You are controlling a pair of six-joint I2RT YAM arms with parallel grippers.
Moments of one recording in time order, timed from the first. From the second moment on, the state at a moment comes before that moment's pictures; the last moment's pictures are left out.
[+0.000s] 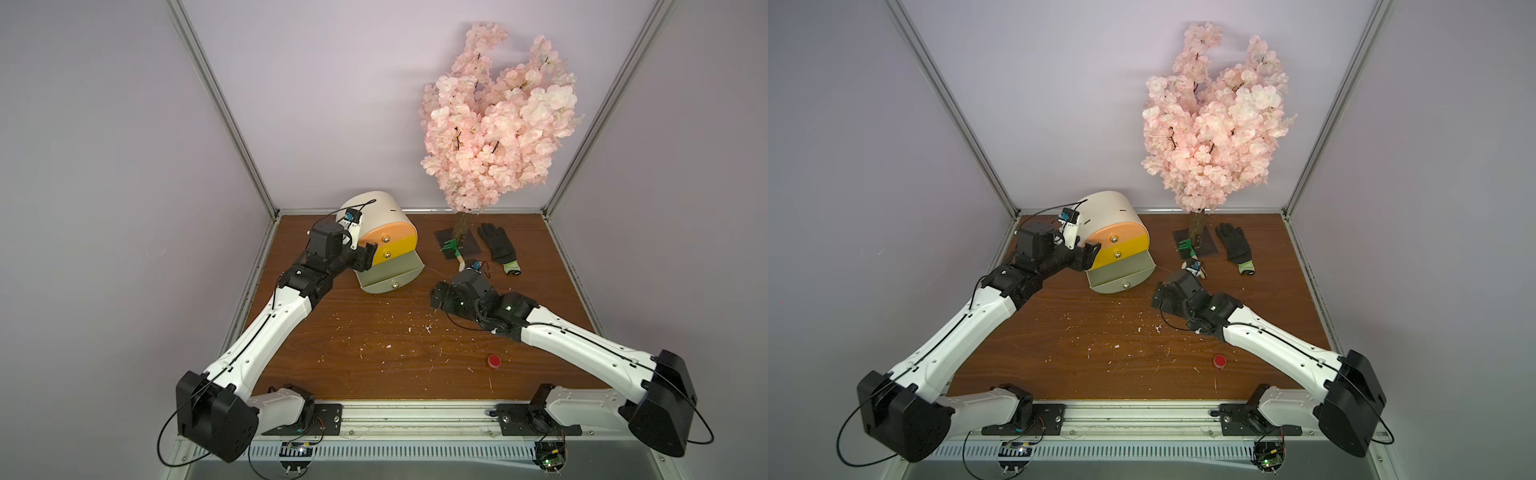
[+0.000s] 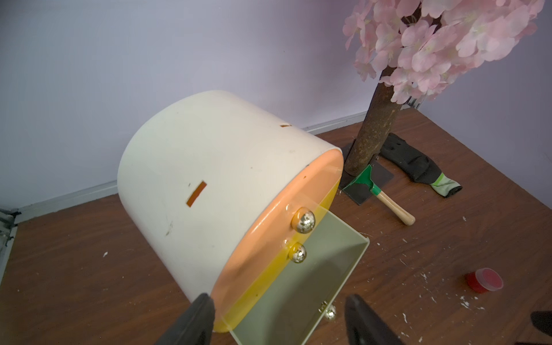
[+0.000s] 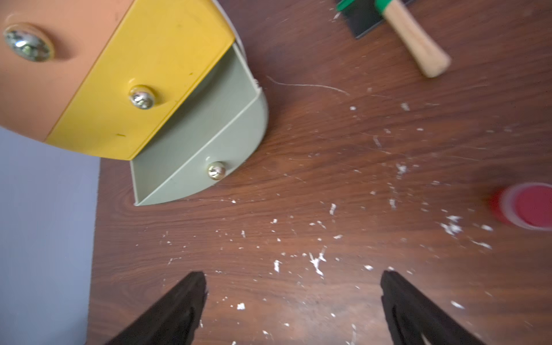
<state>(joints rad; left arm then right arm) -0.37 1.21 1.10 -0.34 0.07 -0.05 0.84 1.22 0.98 -0.63 0.30 0.98</state>
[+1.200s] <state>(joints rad) -0.37 0.96 0.93 -0.50 0.00 -0.23 0.42 1.57 0.85 -0.58 0.25 0.63</state>
